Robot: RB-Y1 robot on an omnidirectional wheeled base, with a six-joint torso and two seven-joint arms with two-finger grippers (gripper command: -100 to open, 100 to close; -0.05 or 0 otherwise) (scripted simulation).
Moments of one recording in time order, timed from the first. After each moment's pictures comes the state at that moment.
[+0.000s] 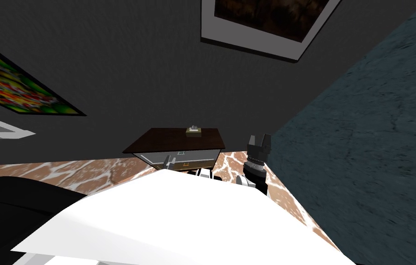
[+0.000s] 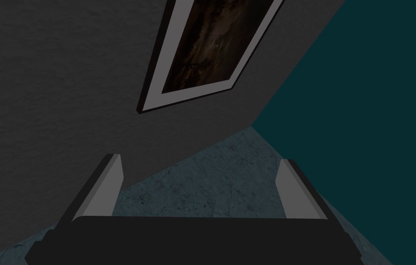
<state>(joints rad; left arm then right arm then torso) 0.37 0.12 0.07 -0.90 0.06 -1.24 0.20 0.51 -0.02 0.07 -2.20 0.01 -0.65 0.07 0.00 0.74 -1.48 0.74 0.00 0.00</state>
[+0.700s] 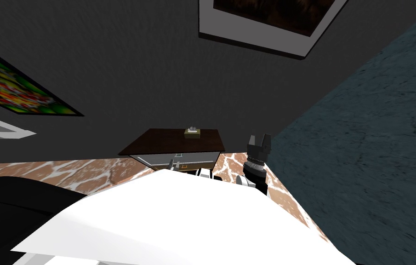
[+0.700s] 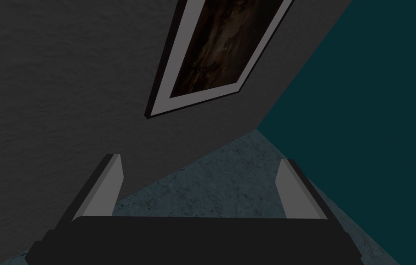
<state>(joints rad) 0.37 -0.01 0.08 -0.80 0.06 -1.31 0.20 0.51 -0.02 0.07 -2.20 0.01 -0.65 0.07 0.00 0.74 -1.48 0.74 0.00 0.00</state>
